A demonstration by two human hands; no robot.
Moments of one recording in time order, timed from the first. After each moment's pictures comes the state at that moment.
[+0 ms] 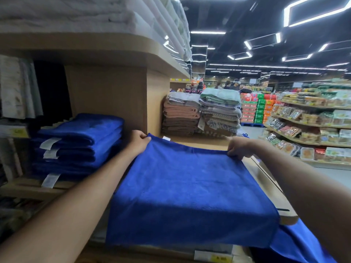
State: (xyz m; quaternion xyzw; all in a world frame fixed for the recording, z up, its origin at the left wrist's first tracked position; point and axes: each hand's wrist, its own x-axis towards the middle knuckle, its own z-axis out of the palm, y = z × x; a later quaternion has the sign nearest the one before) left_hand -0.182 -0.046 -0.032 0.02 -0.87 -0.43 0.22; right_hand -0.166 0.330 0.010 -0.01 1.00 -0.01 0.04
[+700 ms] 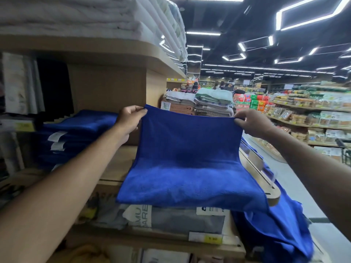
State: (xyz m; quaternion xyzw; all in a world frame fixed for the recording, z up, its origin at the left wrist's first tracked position) left_hand -0.116 -0.051 0.035 -0.06 -0.73 -0.65 0.21; right_hand -0.084 0.347 0.069 -0.09 0.95 -0.15 -0.27
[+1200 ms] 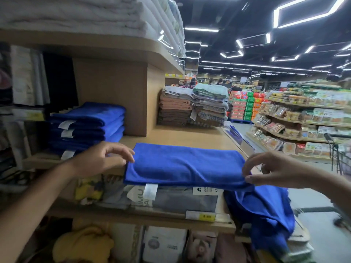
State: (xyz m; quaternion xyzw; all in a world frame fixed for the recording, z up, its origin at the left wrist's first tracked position) left_hand 0.052 -0.127 -0.027 -0.27 -0.87 -0.40 0.04; right_hand 0.111 0.350 0.009 -0.21 0.95 -0.20 -0.02
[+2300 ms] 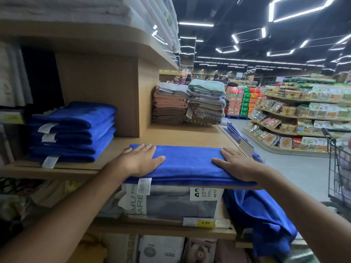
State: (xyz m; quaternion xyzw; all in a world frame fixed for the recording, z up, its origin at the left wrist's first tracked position) left_hand -0.030 -0.012 -0.047 -0.12 -0.99 -0.04 -0.01; right_hand -0.003 0.315 -0.047 -0.02 1.00 -0.07 0.01
